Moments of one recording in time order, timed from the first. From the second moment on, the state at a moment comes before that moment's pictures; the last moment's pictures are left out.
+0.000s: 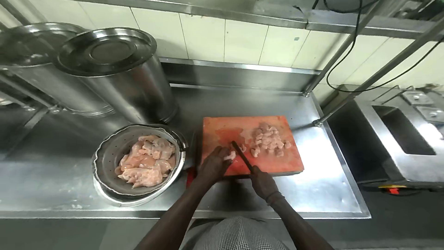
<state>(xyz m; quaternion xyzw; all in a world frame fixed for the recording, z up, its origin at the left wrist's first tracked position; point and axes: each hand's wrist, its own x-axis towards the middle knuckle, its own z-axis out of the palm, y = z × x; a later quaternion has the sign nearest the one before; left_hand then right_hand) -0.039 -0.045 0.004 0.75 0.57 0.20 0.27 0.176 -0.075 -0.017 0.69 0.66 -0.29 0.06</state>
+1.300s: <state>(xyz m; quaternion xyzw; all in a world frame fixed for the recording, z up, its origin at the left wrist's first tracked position) -0.057 -0.069 -0.085 0.70 0.58 0.36 0.22 0.162 -0.122 -0.013 0.64 0.68 -0.31 0.16</state>
